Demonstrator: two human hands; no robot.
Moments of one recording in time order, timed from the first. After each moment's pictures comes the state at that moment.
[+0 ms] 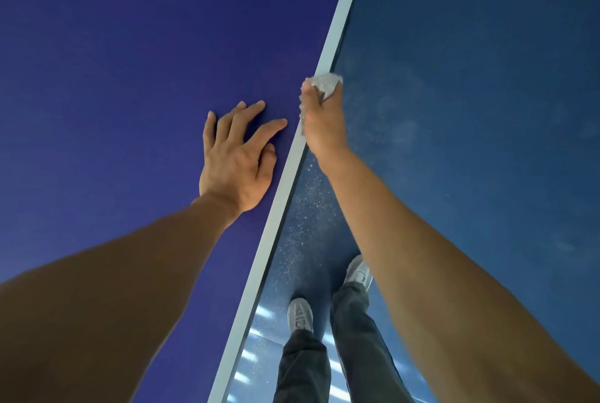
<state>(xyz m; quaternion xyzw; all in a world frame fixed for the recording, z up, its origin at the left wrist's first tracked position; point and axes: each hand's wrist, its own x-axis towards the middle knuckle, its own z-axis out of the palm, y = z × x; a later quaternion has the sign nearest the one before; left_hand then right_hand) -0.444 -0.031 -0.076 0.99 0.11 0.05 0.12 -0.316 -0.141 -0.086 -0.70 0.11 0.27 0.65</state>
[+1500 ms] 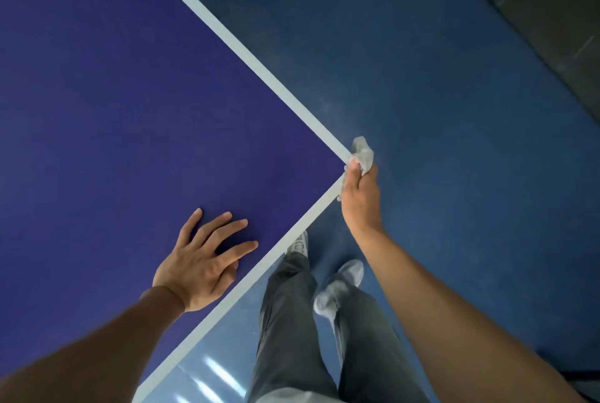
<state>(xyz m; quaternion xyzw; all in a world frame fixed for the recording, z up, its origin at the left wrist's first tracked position) -0.435 -0.024 -0.070 0.98 0.12 -0.06 0.12 -0.132 -0.142 -0.062 -0.83 -0.07 0.32 0.44</state>
